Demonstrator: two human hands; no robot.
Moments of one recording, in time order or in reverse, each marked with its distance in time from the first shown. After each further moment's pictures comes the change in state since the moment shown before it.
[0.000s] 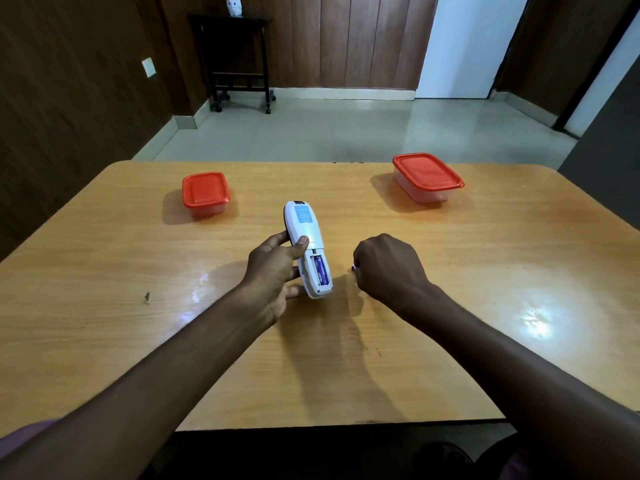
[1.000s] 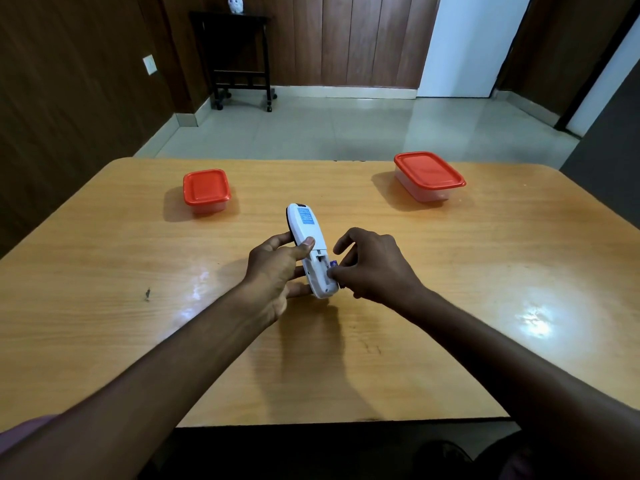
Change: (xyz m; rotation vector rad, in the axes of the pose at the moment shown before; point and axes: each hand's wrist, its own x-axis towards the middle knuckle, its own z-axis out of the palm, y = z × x) left_hand 0.000 -0.002 0.001 0.031 0.009 0.006; right_hand -0.009 -0.019 -0.018 0.744 -0.131 0.208
